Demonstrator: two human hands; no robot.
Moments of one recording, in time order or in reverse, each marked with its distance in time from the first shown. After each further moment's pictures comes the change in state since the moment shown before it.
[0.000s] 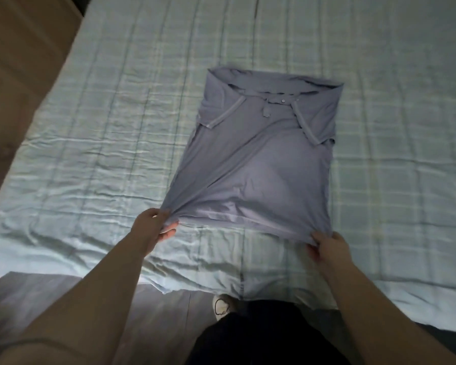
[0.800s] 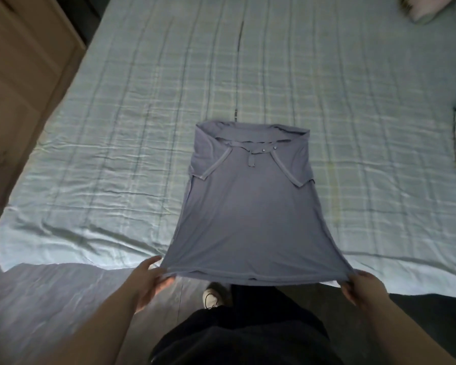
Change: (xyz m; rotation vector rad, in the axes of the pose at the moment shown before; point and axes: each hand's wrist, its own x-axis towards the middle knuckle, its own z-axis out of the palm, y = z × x) left_hand -0.153 -0.086 -0.051 -0.190 -0.136 -0.206; right_hand -0.107 -0.009 -0.183 -0.334 0.104 0.095
